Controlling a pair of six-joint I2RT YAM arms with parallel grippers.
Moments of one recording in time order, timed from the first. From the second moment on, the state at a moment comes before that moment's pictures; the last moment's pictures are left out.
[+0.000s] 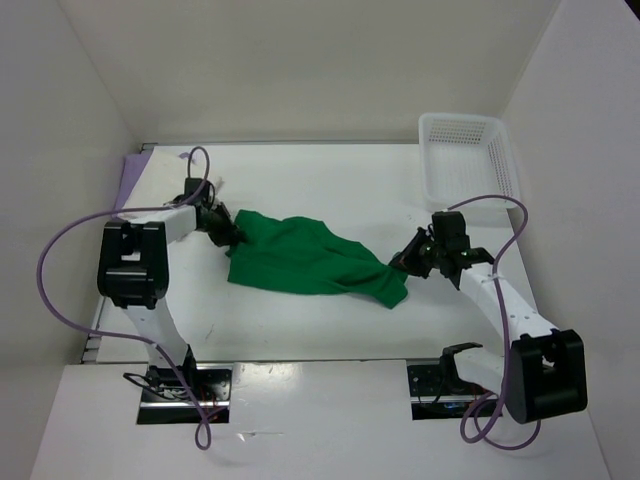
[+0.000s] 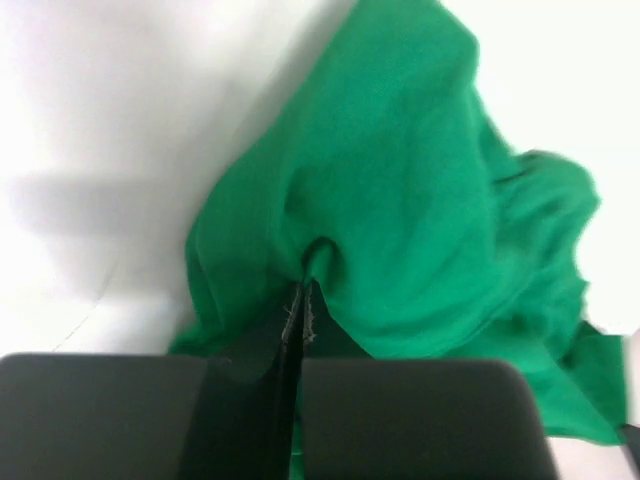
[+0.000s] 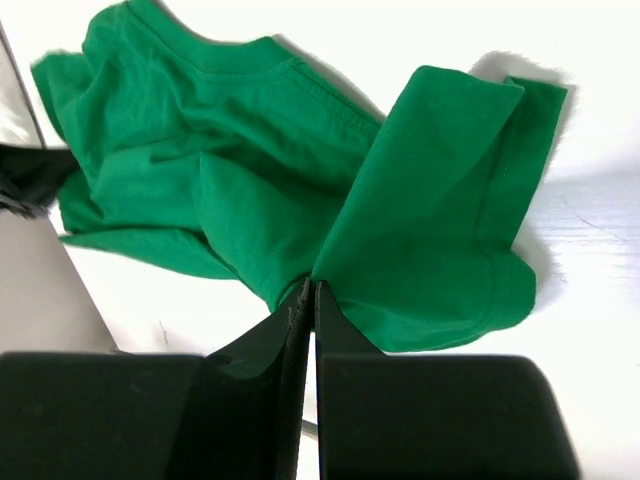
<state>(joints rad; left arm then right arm) 0.01 1.84 1.09 -0.34 0.36 -0.61 0.16 1.13 0.67 -0.40 -0.29 0.80</state>
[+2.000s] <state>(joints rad) -0.11 1.79 1.20 -0.34 0.03 -0.74 0.16 1.31 0.70 -0.26 -0.29 0.82</state>
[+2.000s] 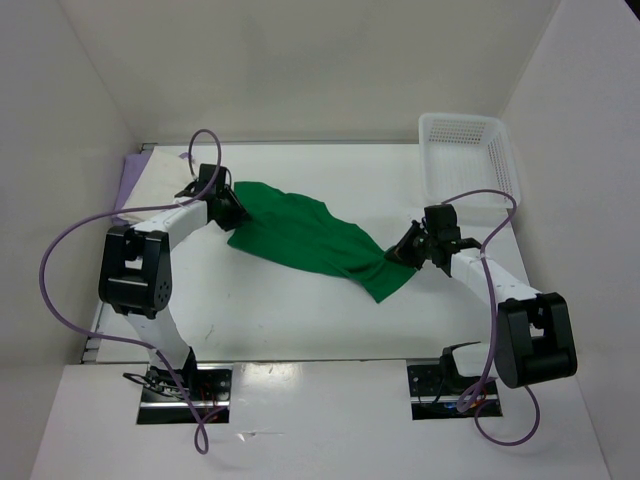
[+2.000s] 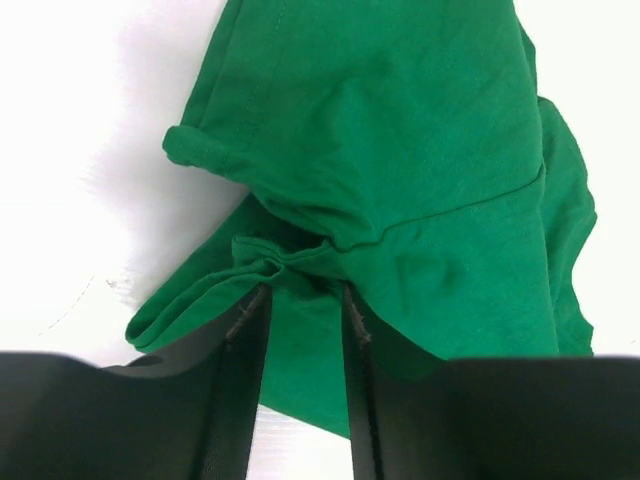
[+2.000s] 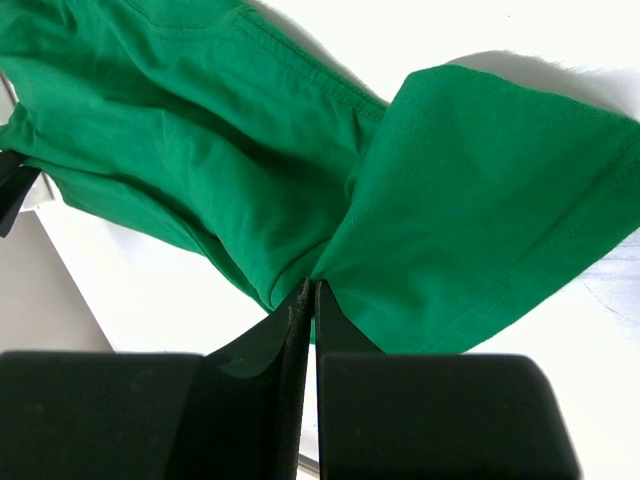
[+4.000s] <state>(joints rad) -0.03 1.43 0.63 -0.31 0.21 -1.14 0.16 1.21 0.65 -0.27 -0.36 0.83</state>
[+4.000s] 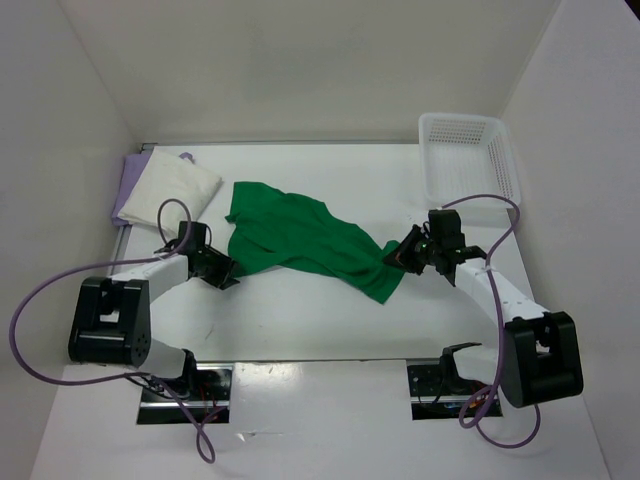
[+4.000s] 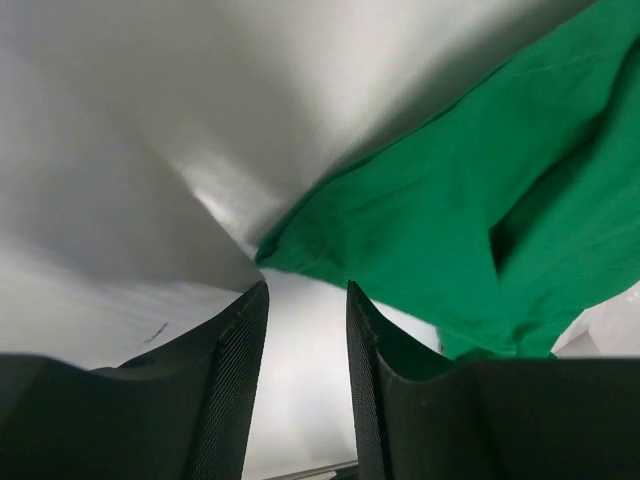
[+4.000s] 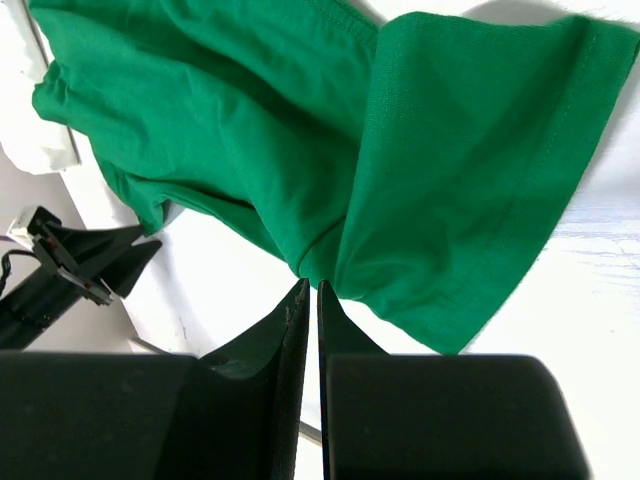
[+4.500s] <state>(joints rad) 0.04 1.51 0.79 -0.31 0.14 -1.02 0.16 1.19 0.64 -0.27 -0.35 0.84</state>
